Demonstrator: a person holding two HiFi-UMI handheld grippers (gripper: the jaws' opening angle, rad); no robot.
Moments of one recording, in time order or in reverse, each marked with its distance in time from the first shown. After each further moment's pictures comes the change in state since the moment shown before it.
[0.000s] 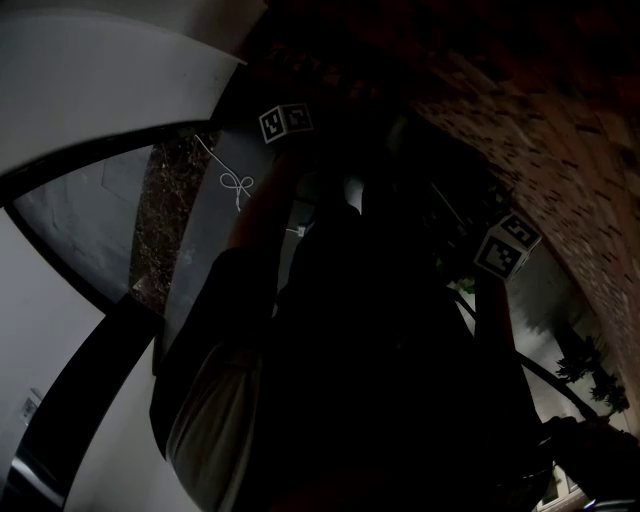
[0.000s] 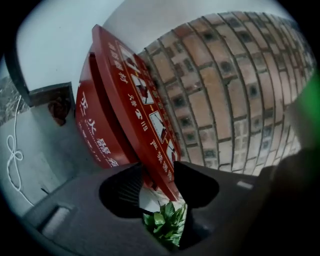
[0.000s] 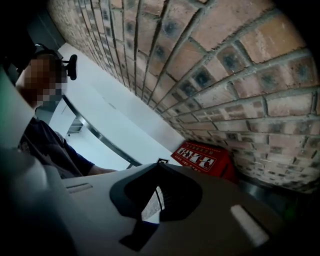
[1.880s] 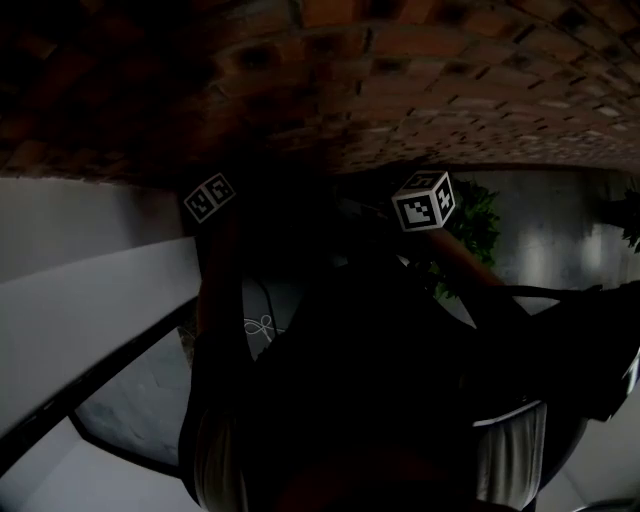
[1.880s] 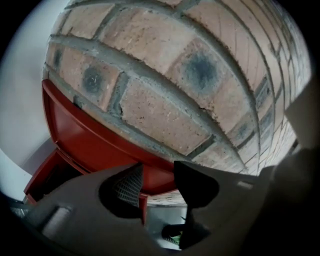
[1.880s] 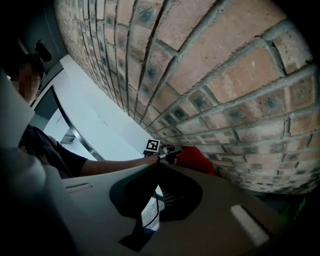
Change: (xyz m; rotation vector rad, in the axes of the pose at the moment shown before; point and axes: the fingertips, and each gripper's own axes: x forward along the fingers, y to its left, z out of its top) left arm 0.042 -0.189 0.113 0.629 -0.040 0.042; right arm -0.049 -0.038 0.043 0.029 -0.197 -0.048
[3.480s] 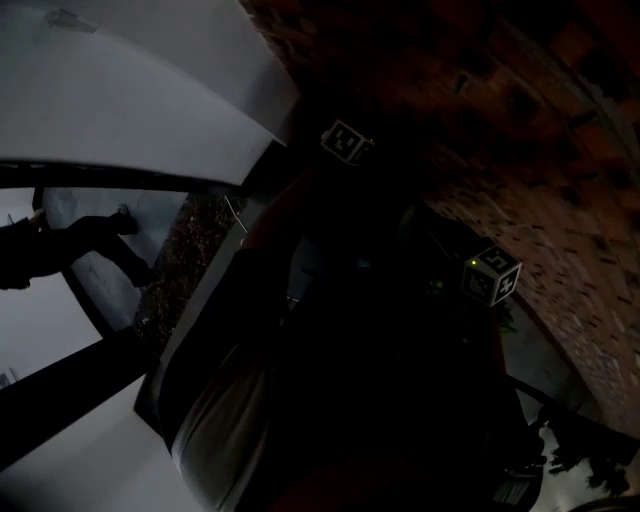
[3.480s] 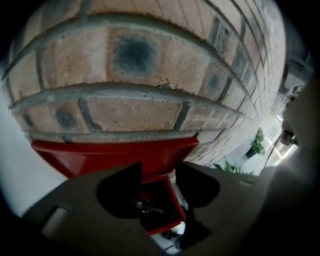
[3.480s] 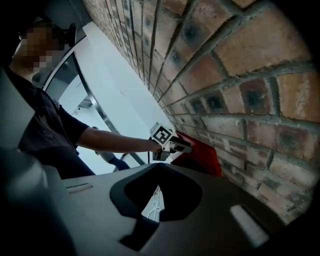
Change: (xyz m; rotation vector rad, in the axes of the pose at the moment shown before) left arm -0.014 -0.021 -0.007 0.509 0.154 0.053; right arm 0.037 0.014 -0.010 -0.329 0.258 0.122
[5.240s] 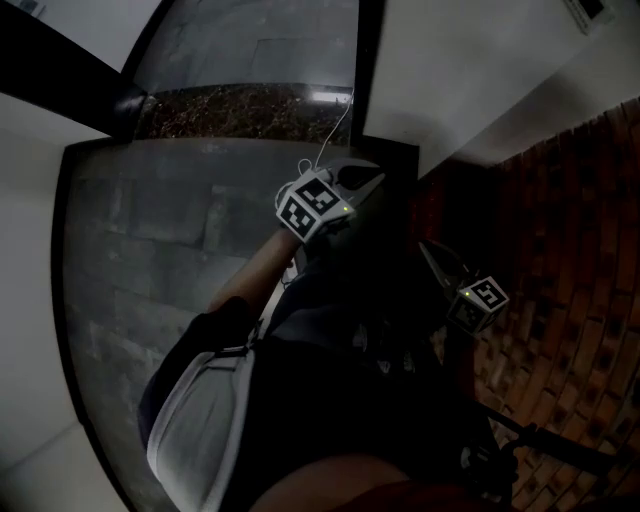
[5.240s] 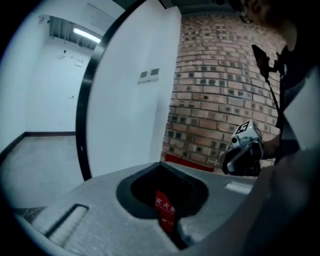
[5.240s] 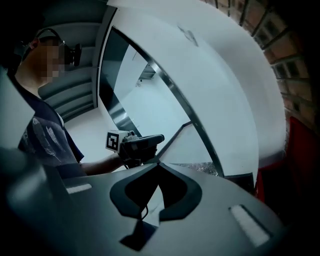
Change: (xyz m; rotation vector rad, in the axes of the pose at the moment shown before) left arm -0.434 -0.050 -0.219 -0.418 -0.626 0.728; right arm 0.177 0.237 -0.041 -0.323 0.386 0.710
